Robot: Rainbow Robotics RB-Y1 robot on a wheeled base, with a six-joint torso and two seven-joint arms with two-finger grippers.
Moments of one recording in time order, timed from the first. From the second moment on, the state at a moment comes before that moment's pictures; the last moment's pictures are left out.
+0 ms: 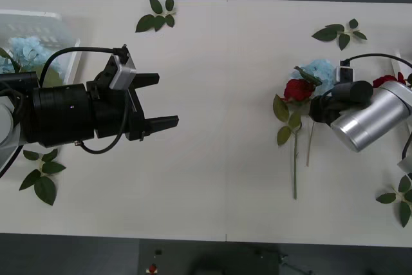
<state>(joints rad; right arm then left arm) -0.43 -0.70 0.47 -1.53 -0.25 1.03 0.76 -0.18 0.73 -0.19 -1.97 1.65 0.82 -2.57</state>
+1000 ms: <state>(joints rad) -0.51 -0.65 0.47 -1.42 -0.28 0.99 0.76 -0.18 0.73 -0.19 -1.97 1.65 0.82 -2.57</state>
